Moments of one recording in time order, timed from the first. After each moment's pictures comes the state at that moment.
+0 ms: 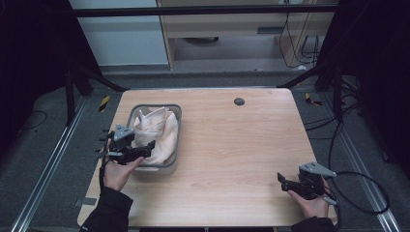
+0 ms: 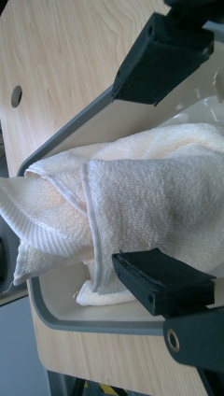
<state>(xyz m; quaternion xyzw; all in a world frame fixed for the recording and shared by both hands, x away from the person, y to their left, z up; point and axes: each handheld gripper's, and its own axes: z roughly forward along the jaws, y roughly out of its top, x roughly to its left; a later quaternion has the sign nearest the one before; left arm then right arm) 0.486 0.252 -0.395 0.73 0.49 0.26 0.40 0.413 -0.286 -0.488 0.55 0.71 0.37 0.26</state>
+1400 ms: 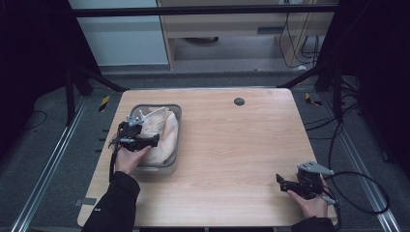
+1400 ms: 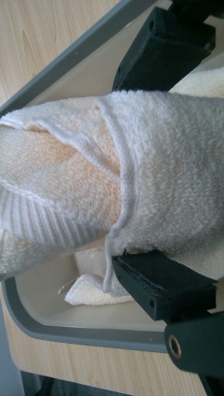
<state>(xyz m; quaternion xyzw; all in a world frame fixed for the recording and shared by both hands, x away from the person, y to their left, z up) 0.537 0.244 -0.415 0.75 0.52 0.25 0.33 0.416 -0.285 -0.491 0.55 0.72 0.36 0.24</state>
